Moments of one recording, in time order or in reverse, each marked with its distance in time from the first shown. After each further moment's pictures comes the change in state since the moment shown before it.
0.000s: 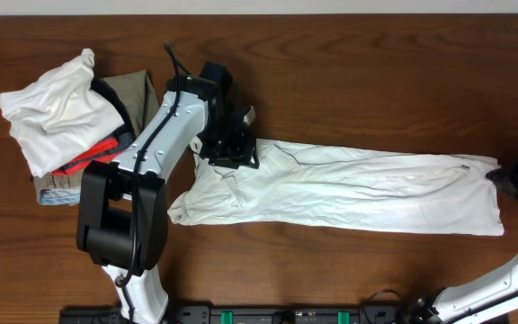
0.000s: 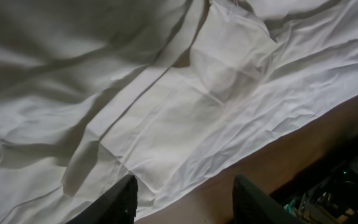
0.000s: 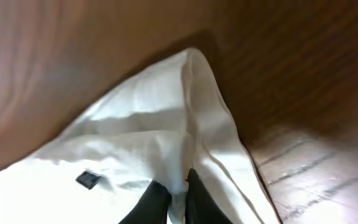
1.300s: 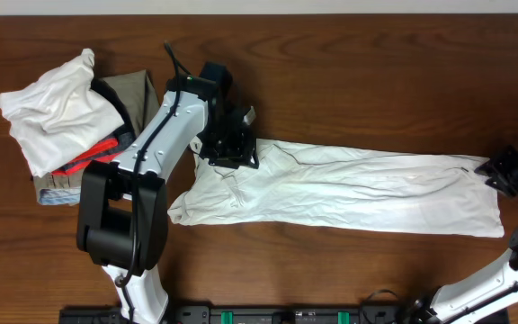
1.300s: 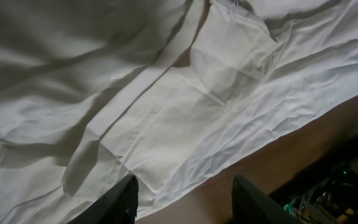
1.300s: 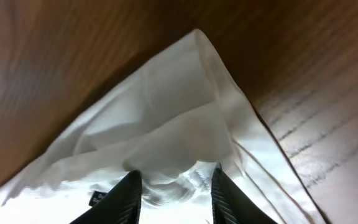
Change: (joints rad) left arm 0.000 0.000 0.000 -0.001 0.000 0.000; right arm 0.123 -0.011 0.019 -0.045 0.206 0.217
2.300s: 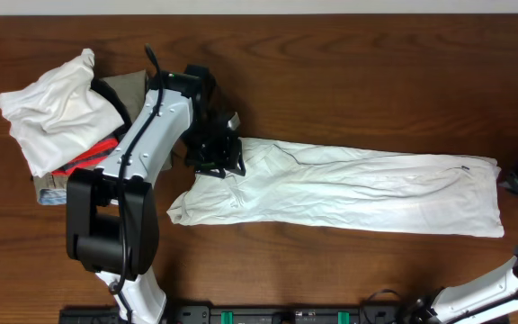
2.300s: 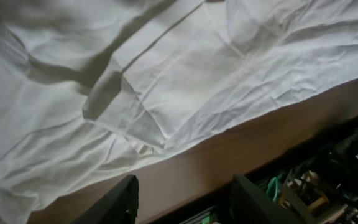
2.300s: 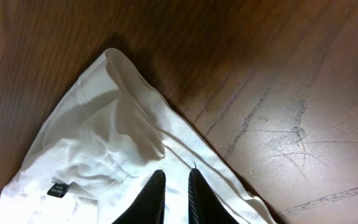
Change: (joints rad) left arm 0.062 -0.039 0.000 -0.154 0.001 0.000; right arm -0.089 -0.037 0.023 -0.035 0.056 0.034
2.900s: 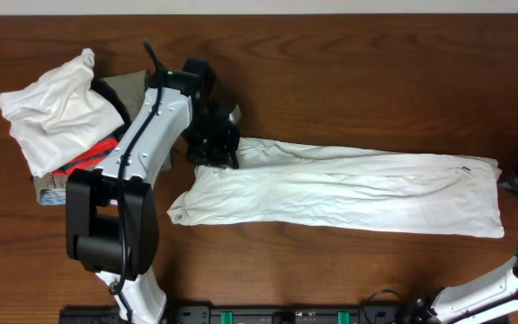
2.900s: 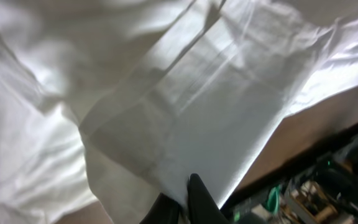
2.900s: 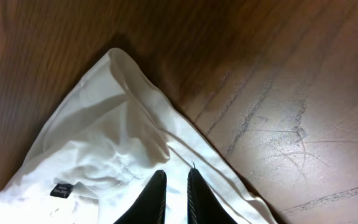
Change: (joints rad) left arm 0.001 0.000 0.014 0.022 0.003 0.000; right arm 0.000 0.000 0.000 -0.001 0.000 0.000
